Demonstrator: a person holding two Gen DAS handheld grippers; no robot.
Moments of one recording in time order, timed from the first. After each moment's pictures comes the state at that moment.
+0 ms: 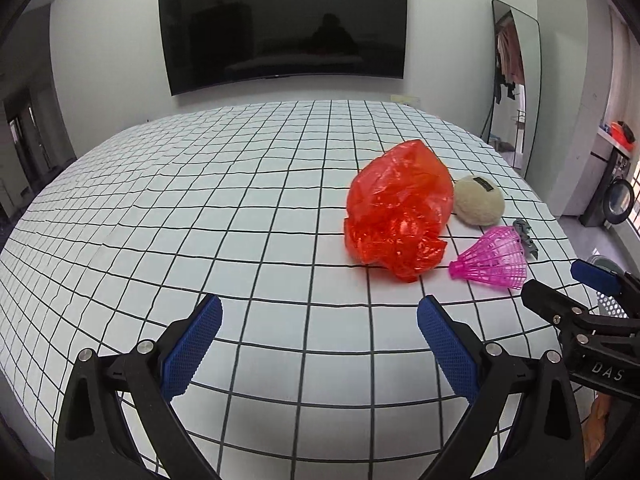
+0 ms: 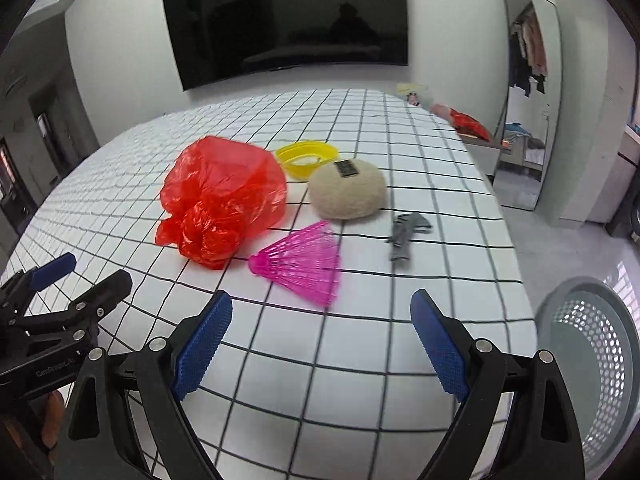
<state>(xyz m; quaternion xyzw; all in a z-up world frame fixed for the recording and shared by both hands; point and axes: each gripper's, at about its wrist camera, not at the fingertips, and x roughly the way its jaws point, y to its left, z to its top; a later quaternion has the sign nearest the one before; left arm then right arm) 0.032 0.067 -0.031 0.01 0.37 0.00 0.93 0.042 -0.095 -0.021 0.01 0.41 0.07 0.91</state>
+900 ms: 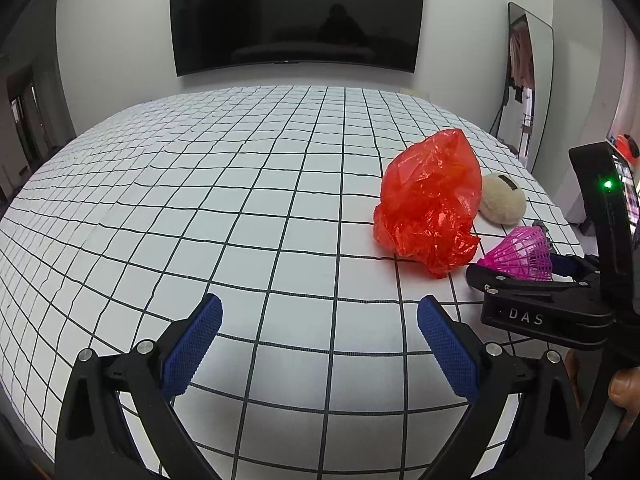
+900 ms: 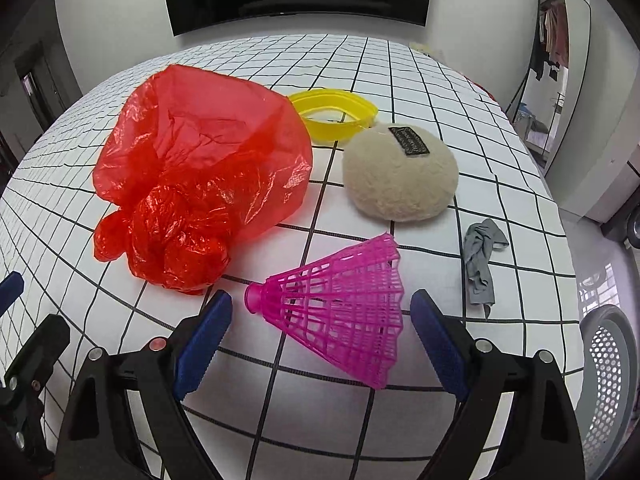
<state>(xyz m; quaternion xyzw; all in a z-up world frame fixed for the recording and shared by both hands) 0.042 0.092 -0.045 -0.01 0.39 0.00 0.92 0.113 -0.059 -0.058 -0.04 0.48 0.05 0.87</state>
